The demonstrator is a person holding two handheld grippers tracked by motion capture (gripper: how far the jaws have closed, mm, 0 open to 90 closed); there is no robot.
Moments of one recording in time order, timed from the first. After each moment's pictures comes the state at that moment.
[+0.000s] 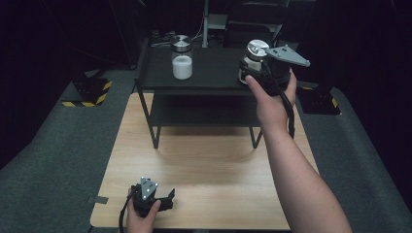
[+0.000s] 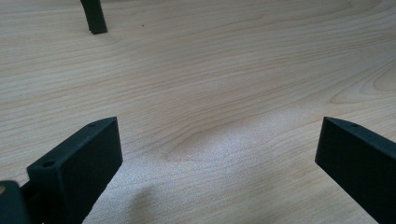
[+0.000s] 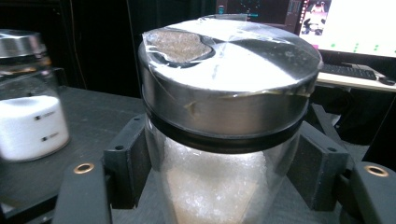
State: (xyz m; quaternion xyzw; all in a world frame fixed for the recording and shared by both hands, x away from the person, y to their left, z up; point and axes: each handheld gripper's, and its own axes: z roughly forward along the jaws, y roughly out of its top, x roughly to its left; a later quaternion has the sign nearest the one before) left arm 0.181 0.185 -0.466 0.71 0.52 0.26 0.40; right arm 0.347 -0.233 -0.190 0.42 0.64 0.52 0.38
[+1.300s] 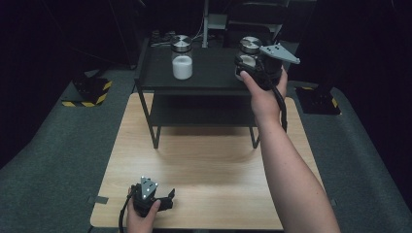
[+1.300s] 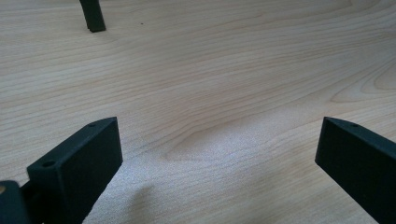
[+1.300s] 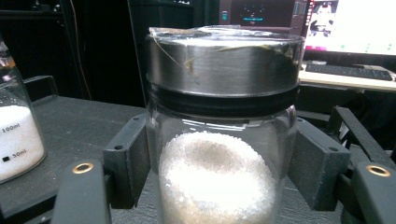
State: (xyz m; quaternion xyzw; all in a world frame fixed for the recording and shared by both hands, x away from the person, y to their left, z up) left arm 0.182 0.186 -0.466 0.72 0.52 0.25 0.40; right arm 0.379 -0.234 -0.214 0.42 0.62 0.55 0.37
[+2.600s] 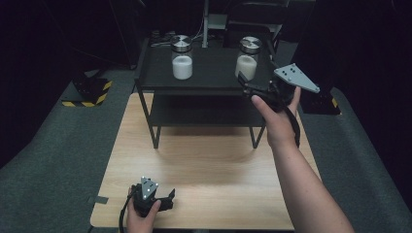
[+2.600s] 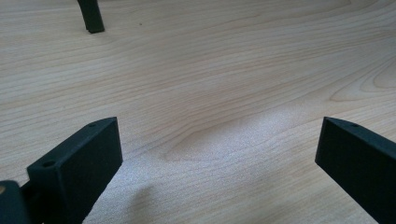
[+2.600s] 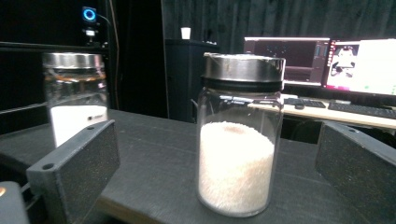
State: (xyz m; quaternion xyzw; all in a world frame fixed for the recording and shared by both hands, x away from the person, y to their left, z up) left arm 0.183 0.185 -0.465 0.72 0.51 0.25 0.39; right arm 0.325 -0.275 -0.253 0.34 0.60 0.62 0.38
